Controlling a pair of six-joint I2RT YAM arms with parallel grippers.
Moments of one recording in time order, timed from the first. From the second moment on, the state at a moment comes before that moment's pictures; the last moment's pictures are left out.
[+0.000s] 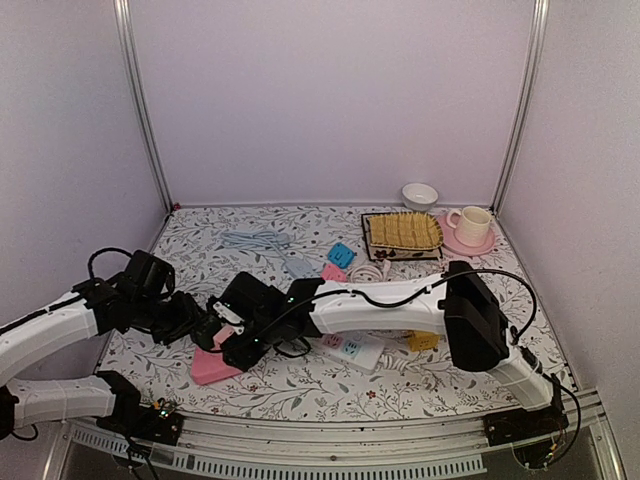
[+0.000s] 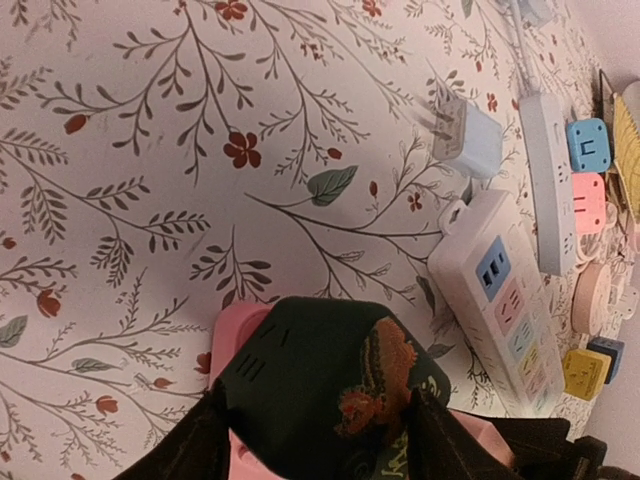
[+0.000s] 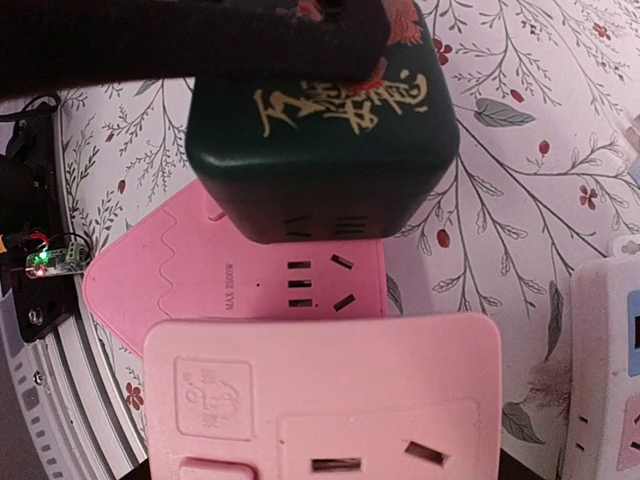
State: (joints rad) left arm -0.47 0.92 0.54 -0.65 0.03 -0.95; right arm 1.28 2.42 2.07 -0.53 -0.03 0.28
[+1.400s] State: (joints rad) left arm -0.73 1.00 0.51 -0.47 -0.19 -1.21; right arm 1.09 2.17 1.96 -0.28 -0.19 0.12
